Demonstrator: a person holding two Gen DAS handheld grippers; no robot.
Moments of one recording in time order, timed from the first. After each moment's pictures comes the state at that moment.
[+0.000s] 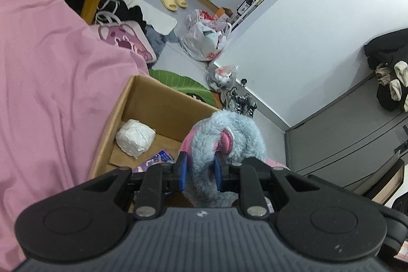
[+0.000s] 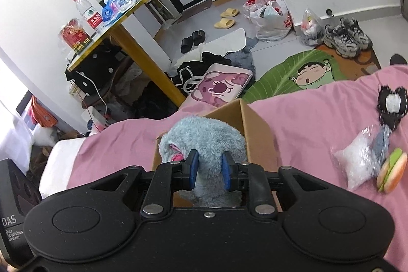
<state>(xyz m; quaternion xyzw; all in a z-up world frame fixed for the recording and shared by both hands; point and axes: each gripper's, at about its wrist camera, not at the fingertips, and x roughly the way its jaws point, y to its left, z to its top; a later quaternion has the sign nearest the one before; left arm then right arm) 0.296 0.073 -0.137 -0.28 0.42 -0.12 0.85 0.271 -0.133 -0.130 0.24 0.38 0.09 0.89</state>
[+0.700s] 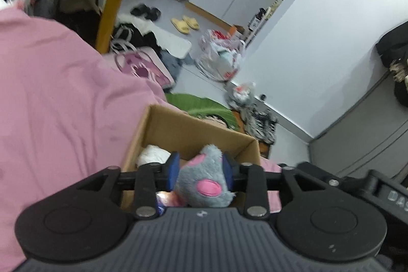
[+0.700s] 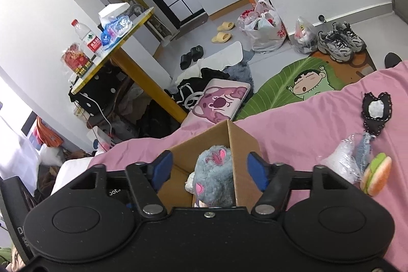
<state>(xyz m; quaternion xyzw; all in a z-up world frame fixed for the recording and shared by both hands) 0.286 0.065 -0.115 -0.22 0.39 -0.06 0.89 0.254 -0.168 -0.115 0.28 0.35 0.08 0.89</state>
